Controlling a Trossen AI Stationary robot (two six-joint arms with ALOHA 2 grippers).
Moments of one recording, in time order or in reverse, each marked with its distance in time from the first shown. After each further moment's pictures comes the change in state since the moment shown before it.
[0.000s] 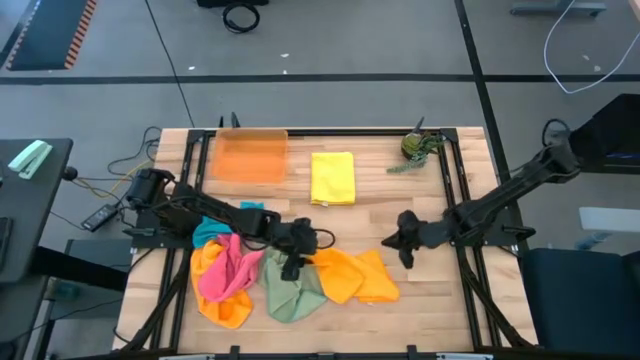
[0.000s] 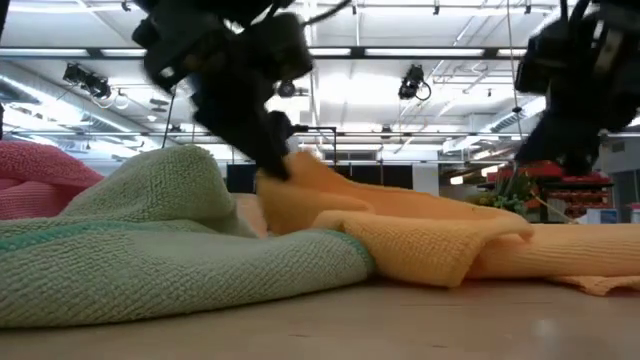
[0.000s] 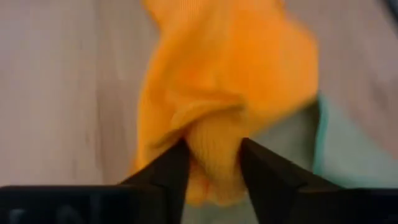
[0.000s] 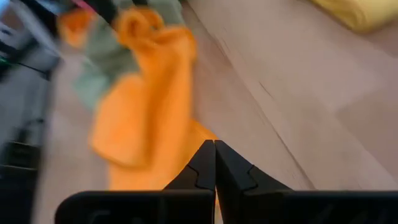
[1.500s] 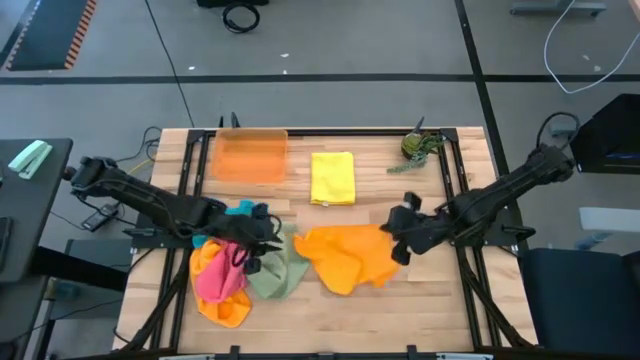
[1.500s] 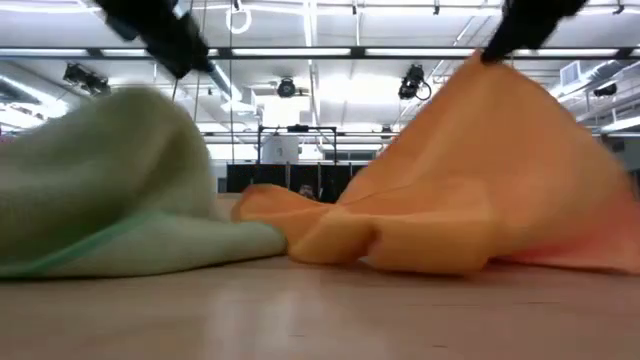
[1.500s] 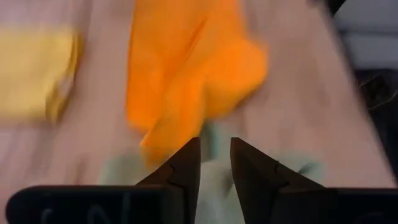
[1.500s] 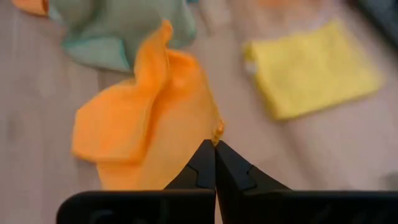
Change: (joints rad) left arm -0.121 -0.550 -0.181 -0.193 -0.218 -0.165; right arm 0.033 0.164 0.666 -0.791 0.171 -0.257
